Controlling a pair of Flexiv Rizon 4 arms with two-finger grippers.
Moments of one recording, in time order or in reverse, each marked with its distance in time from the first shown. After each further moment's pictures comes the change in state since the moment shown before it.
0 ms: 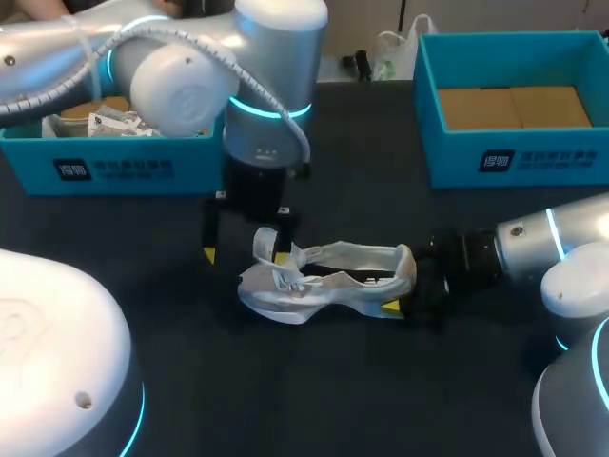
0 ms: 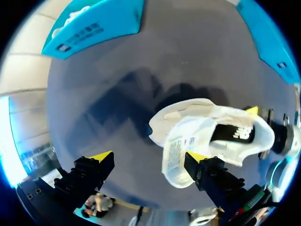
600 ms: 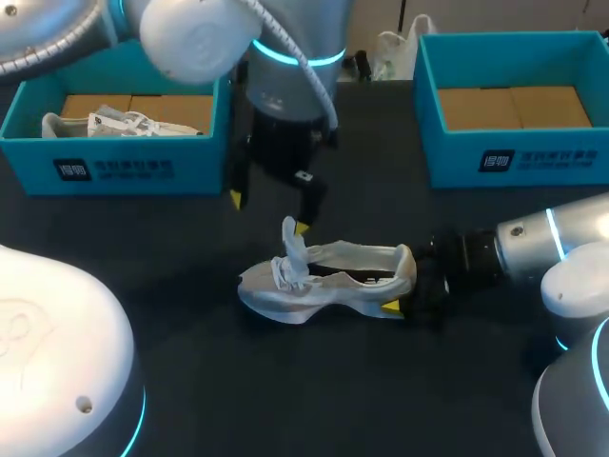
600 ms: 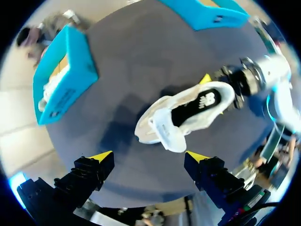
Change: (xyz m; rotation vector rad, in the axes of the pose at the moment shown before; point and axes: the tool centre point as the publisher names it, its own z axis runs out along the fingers) left arm 0.023 -0.002 -0.085 0.111 0.010 0.546; right arm 0.000 0.000 0.000 0.000 0.000 0.000
